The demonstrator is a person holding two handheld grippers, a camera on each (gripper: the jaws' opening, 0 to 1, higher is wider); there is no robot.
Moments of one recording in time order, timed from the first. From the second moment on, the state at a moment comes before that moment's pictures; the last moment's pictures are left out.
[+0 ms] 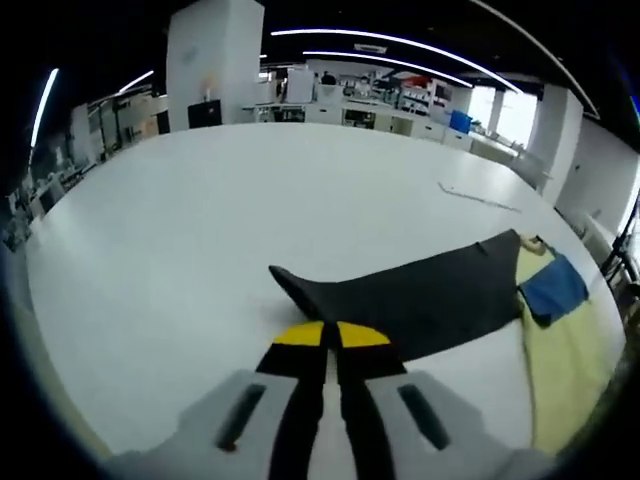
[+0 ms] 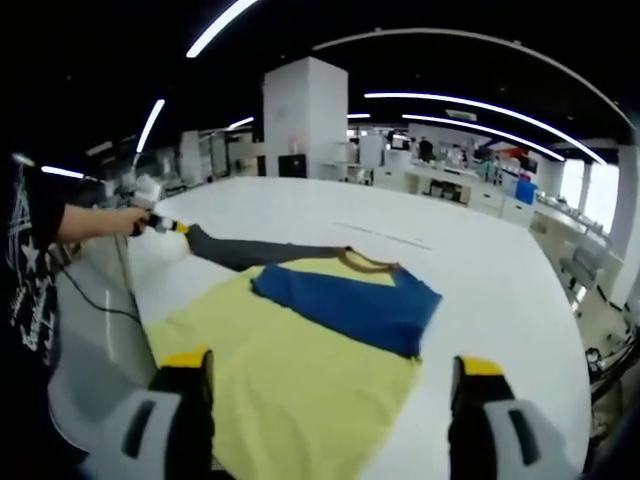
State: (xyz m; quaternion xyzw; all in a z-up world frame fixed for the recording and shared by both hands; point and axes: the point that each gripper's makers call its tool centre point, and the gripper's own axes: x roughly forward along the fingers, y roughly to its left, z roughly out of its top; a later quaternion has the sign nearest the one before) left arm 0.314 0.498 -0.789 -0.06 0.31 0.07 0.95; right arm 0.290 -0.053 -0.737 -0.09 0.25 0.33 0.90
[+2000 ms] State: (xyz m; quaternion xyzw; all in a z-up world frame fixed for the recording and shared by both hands) left arm 0.439 0.241 -0.653 -0.10 0.19 -0.20 0.96; right arm 0.265 -0.022 -0.746 -0.07 0.26 0.37 0.89
